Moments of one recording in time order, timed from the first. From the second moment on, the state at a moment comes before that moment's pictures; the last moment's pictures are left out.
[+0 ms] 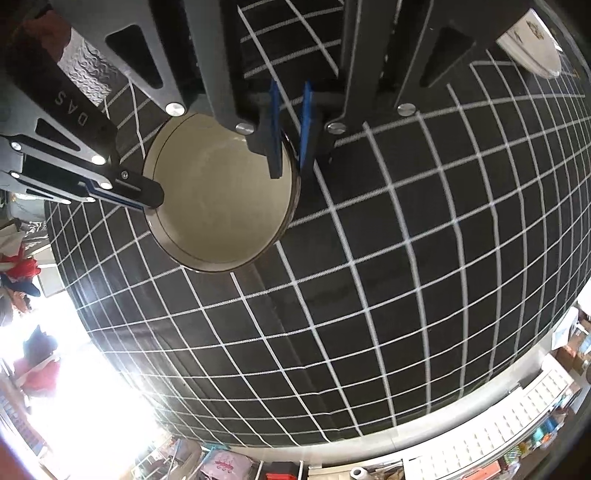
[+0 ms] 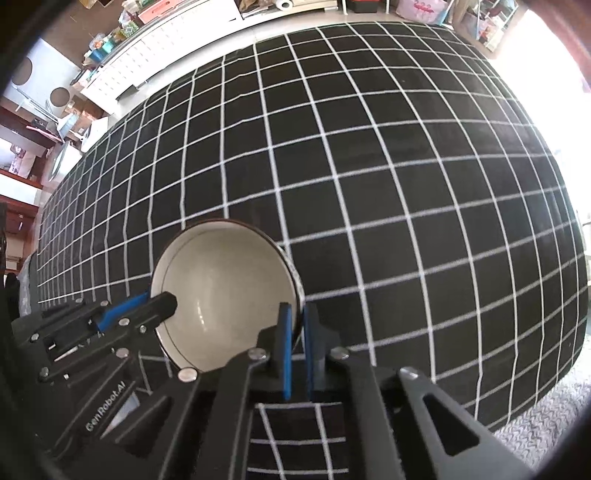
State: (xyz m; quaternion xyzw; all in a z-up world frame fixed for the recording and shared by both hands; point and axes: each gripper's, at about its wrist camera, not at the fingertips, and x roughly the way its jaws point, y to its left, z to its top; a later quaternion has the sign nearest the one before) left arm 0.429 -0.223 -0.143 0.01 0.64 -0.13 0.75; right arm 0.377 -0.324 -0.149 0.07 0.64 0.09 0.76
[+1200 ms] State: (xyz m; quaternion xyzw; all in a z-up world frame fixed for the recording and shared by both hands) left arm 0.259 -0.021 -0.091 -0.08 0.62 -0.04 0.78; right arm 0.264 -0.142 -0.087 -0.02 0.61 0.16 0.77
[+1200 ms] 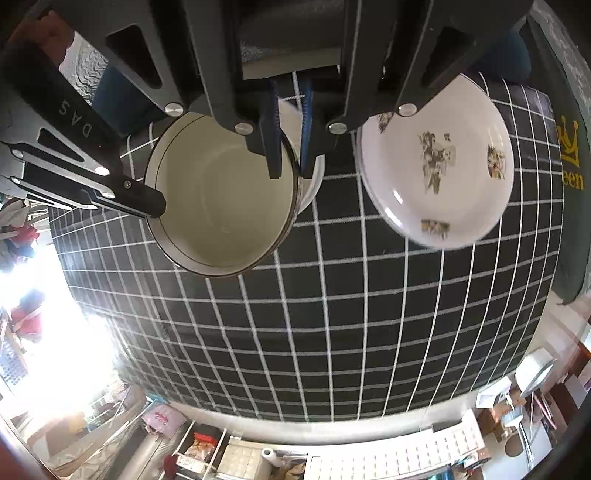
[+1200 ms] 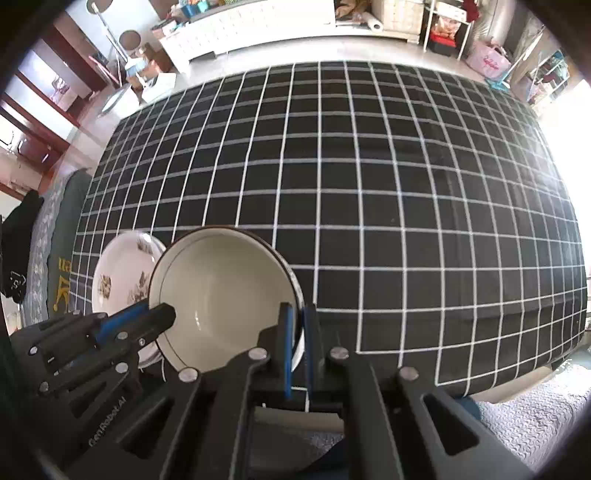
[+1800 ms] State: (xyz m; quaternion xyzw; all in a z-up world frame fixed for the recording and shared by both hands) left arm 0.240 -0.028 -0.122 -0.07 0.64 -0.04 0.77; right arm 0.248 -0.130 -0.112 -0.04 0.63 0.16 0.76
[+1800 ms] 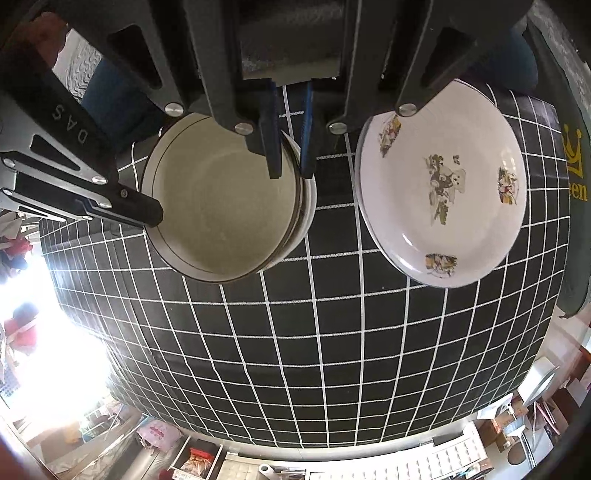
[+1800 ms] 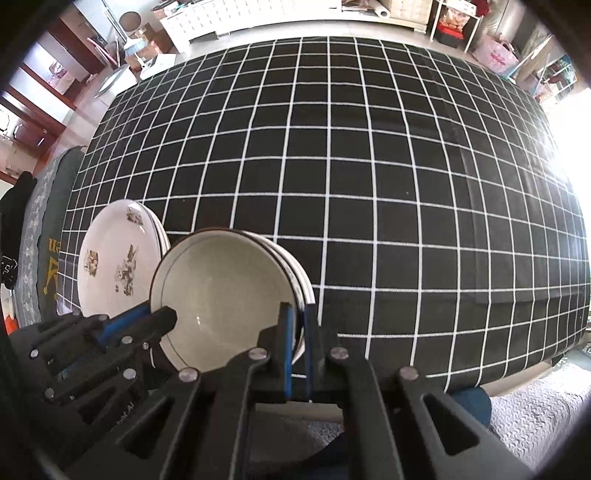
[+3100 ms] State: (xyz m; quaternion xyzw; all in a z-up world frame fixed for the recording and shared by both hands) left arm 0.236 -0.001 -0.116 -0.11 0.61 -0.05 0.78; right arm 0.251 -0.145 -0.103 0.00 0.63 0.16 0.76
